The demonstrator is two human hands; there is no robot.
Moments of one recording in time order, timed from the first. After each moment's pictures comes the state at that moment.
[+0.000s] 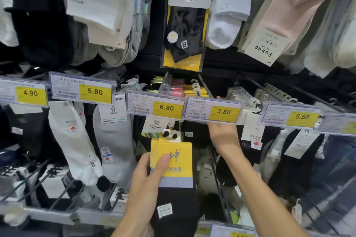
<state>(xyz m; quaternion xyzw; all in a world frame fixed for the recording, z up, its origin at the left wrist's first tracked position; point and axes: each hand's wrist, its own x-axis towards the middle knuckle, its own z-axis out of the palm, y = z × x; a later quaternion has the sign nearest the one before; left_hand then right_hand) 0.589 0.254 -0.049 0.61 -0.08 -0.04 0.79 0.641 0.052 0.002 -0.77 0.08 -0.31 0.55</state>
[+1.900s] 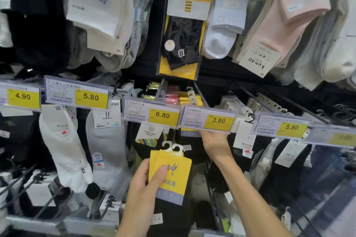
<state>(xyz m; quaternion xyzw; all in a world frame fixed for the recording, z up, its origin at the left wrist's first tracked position) 0.592 0.247 -0.051 0.57 -0.13 -0.03 0.81 0.639 0.055 0.007 -0.81 0.09 -0.24 0.53</state>
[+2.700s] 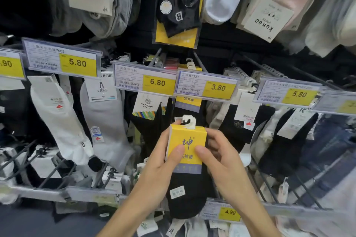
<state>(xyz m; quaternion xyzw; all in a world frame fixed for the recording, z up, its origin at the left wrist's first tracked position) 0.580 0.235 -0.058 0.61 -0.30 -0.06 0.73 0.531 0.079 -0.042 -0.78 -0.07 -0.21 0.58</state>
